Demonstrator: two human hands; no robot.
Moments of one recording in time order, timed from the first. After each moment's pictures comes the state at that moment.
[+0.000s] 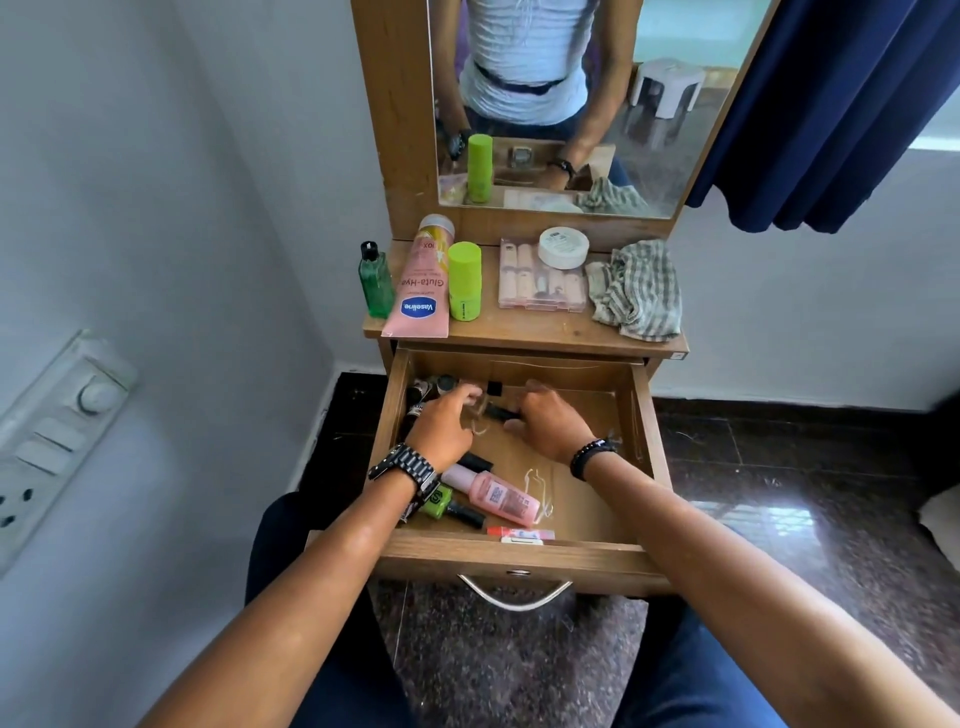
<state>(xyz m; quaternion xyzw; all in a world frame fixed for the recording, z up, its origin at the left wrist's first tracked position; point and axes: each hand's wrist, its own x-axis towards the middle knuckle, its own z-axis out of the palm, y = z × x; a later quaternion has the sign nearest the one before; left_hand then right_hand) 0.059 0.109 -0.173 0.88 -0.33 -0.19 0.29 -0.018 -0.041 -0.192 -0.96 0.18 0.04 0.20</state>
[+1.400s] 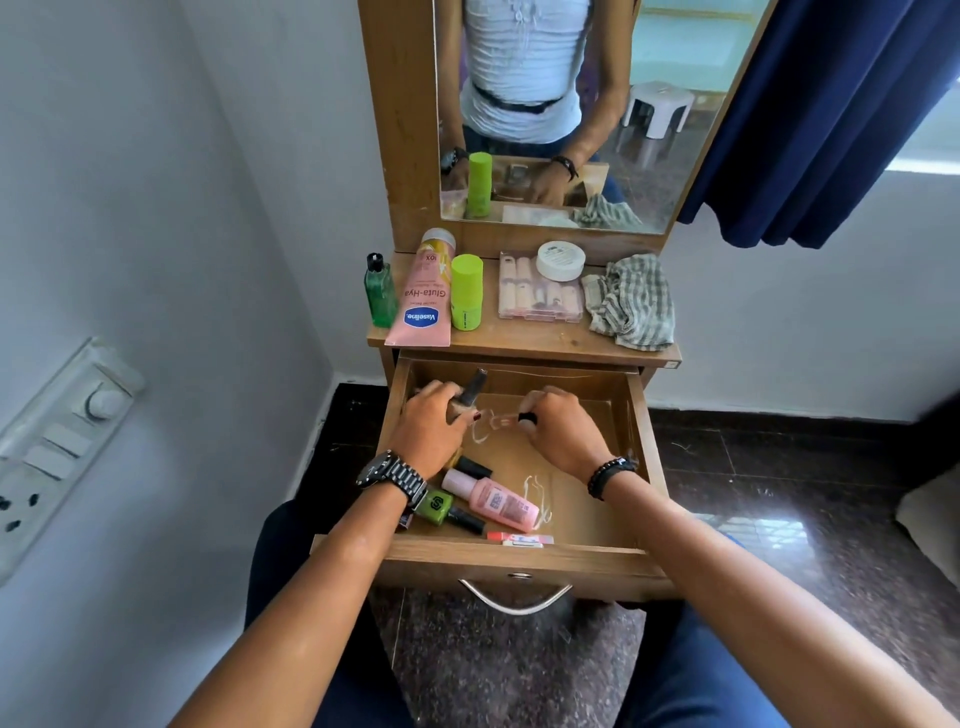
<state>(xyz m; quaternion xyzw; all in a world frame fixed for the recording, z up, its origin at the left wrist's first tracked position) 0.056 0.120 -0.153 0.89 -0.32 -0.06 0.32 -0.039 -0.032 -0.164 -0.95 0.20 -0.06 0.24</state>
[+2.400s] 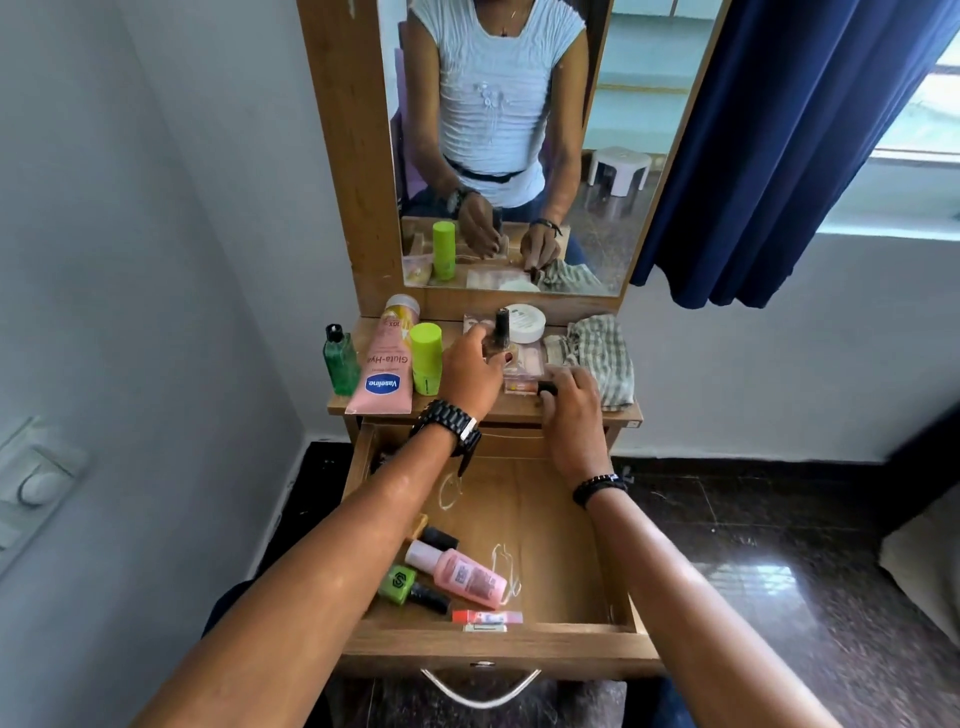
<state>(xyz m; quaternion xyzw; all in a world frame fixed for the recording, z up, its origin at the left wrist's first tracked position) 0.080 -0.003 -0.072 0.83 -0.30 -0.03 0.47 -0.022 -0.088 -0.125 -0.88 0.26 -0.32 0.22</state>
